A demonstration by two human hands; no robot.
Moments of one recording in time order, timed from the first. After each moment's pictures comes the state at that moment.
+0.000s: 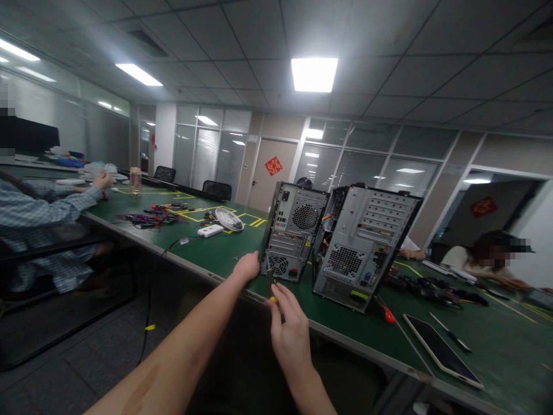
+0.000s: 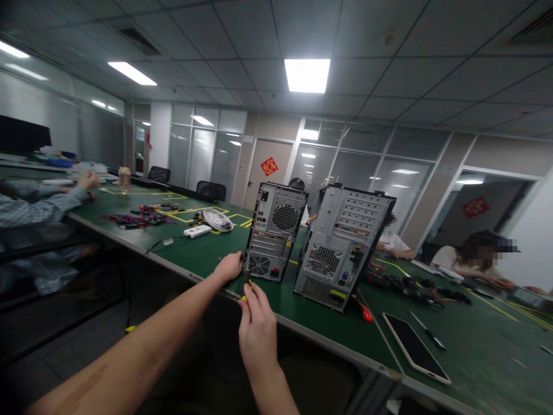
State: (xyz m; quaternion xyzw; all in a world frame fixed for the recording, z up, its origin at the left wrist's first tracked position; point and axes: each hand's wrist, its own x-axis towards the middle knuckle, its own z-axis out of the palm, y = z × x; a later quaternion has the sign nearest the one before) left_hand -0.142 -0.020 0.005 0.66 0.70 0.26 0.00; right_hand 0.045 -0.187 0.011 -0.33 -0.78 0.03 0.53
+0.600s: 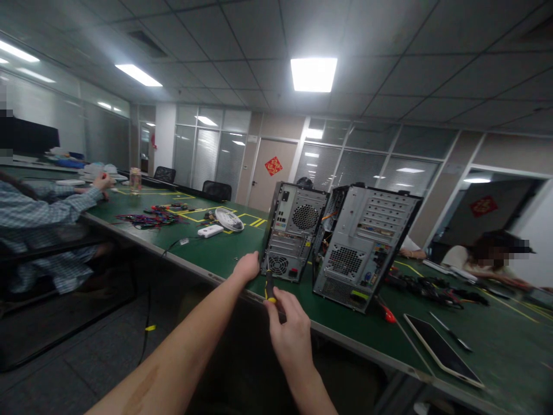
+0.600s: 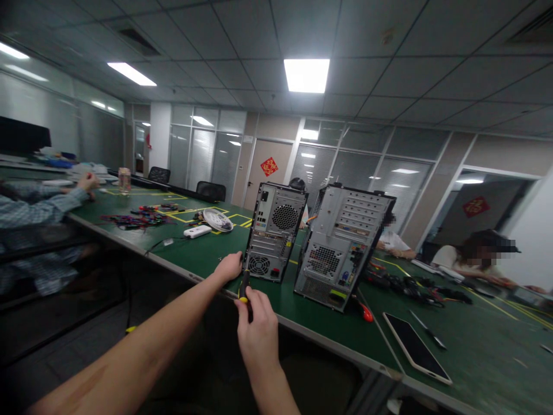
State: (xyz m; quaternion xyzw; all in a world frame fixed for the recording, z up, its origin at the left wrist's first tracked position) left_hand -0.142 -0.019 0.005 0.66 0.70 0.25 0.00; right_hand 0.043 -0.189 0.014 -0.35 -0.77 0.04 0.53
